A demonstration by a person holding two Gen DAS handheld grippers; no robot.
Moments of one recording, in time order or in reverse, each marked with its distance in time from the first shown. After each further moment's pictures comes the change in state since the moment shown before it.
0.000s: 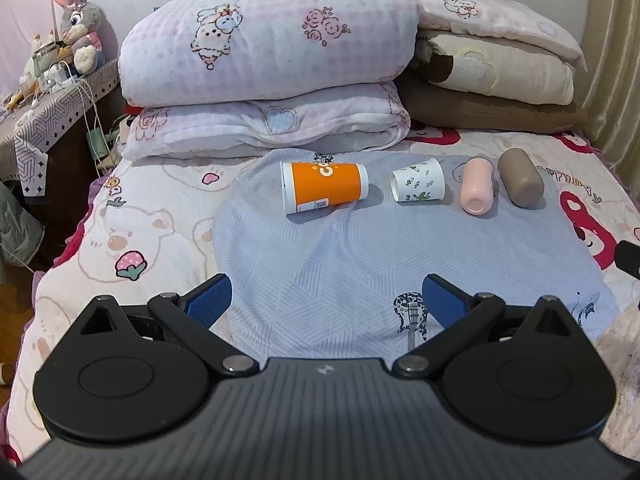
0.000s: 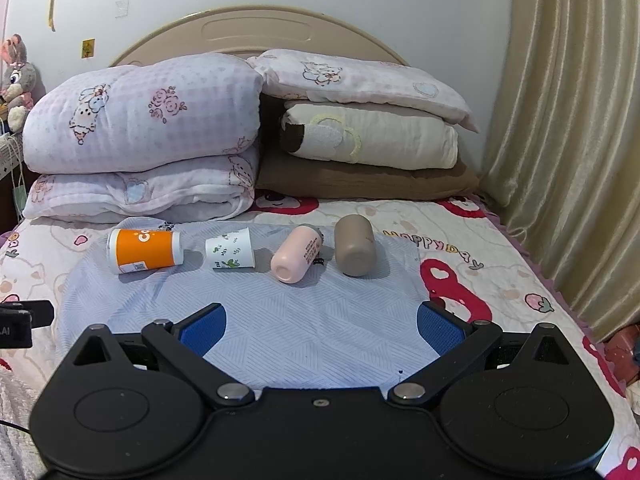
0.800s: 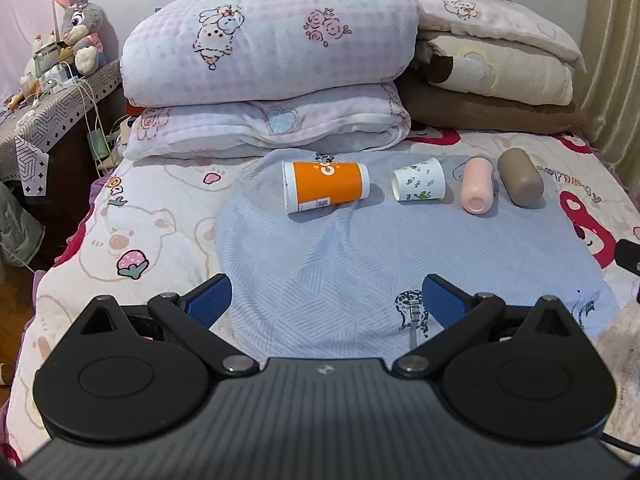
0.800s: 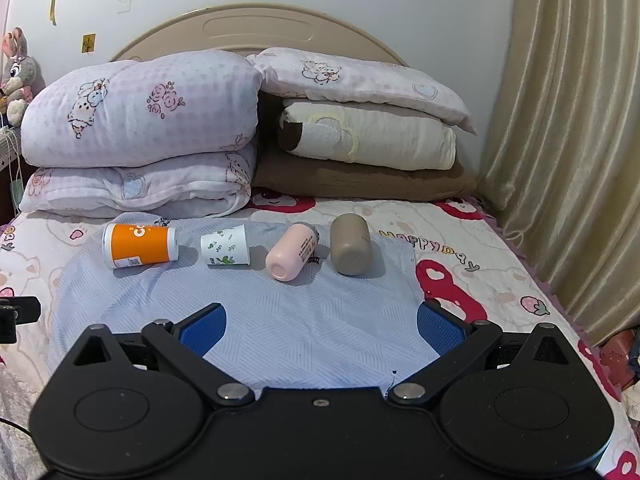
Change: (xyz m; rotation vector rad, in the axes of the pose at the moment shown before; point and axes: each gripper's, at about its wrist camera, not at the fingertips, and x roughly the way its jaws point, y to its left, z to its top) left arm -0.002 0.003 -0.011 -0.001 -0.020 -0.004; right arm 0.003 0.000 -0.004 -0.006 0.010 -0.021
